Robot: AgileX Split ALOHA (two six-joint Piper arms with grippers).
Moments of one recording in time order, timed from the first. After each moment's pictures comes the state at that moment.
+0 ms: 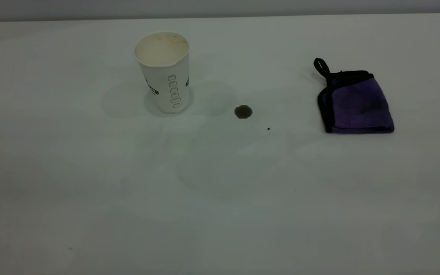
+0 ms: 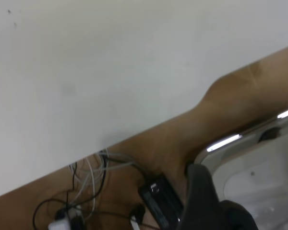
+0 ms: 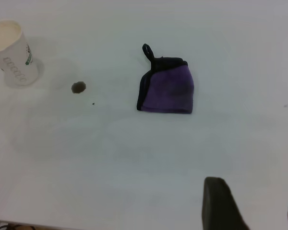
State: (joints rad) left arm -0.35 0.47 -0.49 0.00 1.10 0.05; right arm 0.08 -0.02 -0.48 0.12 1.13 0.00
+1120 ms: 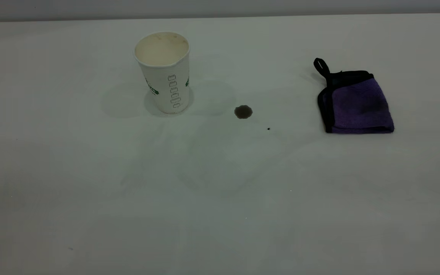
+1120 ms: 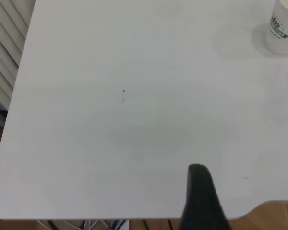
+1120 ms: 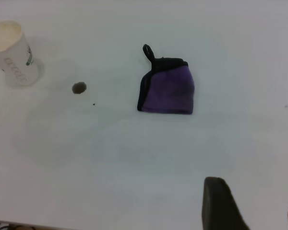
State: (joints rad) left arm 0.04 -0.02 -0.49 0.00 1.12 0.05; right arm 0.08 -0.02 -0.48 0.13 1.13 0.00
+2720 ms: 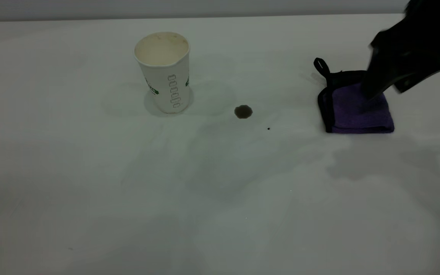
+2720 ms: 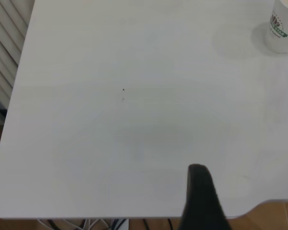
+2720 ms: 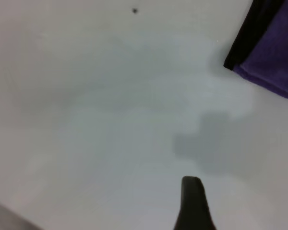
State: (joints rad) left arm 0.04 -0.02 -0.49 0.00 1.12 0.05; right arm 0.19 1.95 -0.97 0.52 0.49 -0.63
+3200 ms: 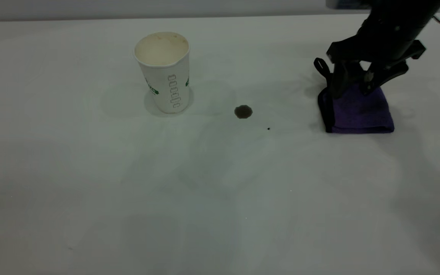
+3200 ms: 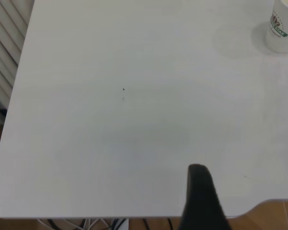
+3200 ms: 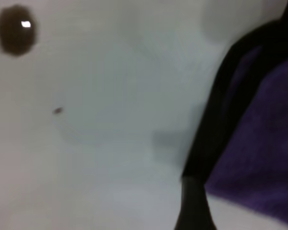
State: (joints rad) left arm 0.04 -0.02 -0.49 0.00 1.12 0.05; right arm 0.19 2.31 -1.37 0.37 0.52 -0.39
